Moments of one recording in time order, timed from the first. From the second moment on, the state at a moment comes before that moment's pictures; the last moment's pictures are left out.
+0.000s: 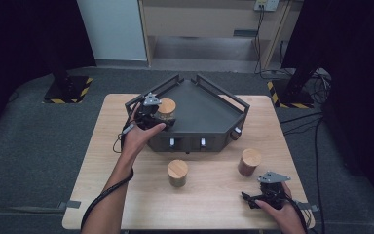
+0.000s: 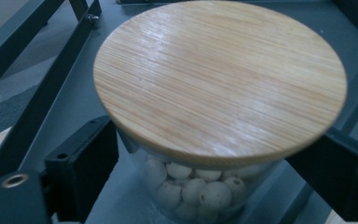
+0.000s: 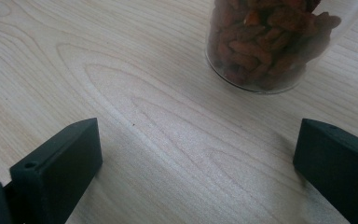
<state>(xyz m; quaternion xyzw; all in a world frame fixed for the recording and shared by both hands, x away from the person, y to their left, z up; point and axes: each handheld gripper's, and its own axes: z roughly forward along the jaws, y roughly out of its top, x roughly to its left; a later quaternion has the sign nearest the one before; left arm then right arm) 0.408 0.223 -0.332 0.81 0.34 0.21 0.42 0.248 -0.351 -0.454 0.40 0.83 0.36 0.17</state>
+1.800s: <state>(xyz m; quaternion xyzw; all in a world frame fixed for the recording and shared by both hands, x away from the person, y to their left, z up) 0.302 0.254 -0.323 0.81 0.32 0.24 0.43 0.248 -0.351 -0.454 0.40 0.83 0.36 0.17</state>
